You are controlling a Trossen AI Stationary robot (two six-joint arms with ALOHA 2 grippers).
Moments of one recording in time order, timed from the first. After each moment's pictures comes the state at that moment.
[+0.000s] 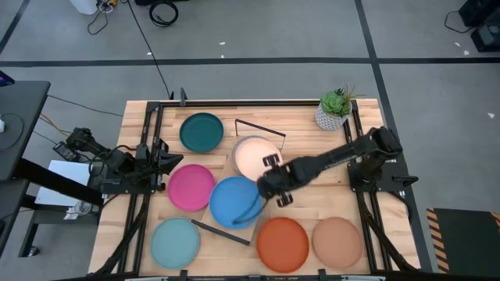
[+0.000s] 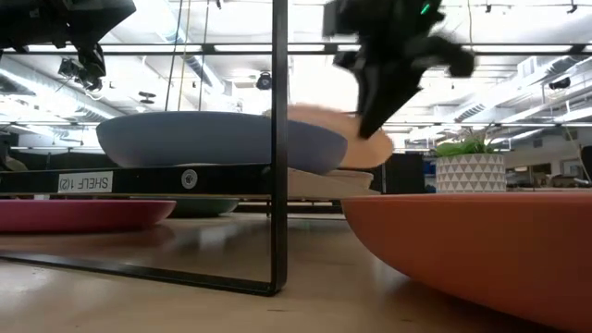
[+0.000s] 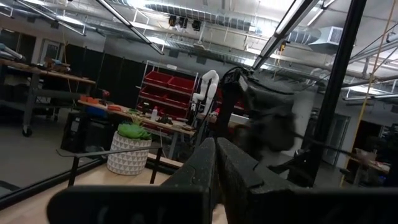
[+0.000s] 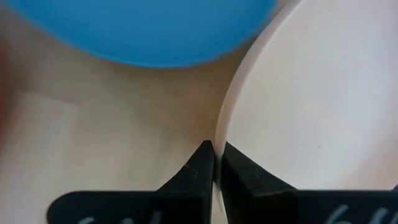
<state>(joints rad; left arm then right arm) -0.53 0.12 0.05 0.52 -0.72 -0.01 0.23 1.80 1.39 -0.85 0.33 -0.19</state>
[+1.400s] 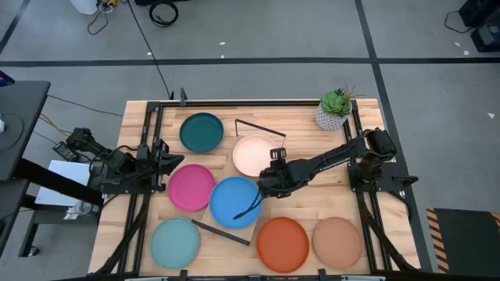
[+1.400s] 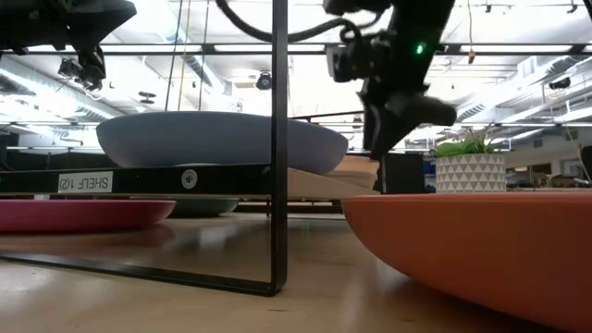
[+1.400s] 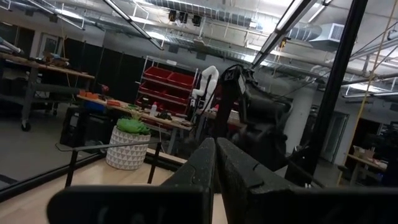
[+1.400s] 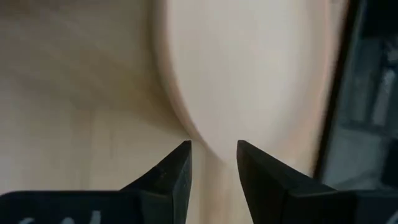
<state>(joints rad) -0.53 0.12 0.05 0.50 -0.72 -0.04 0.23 1.85 1.33 -0.91 0.60 0.02</state>
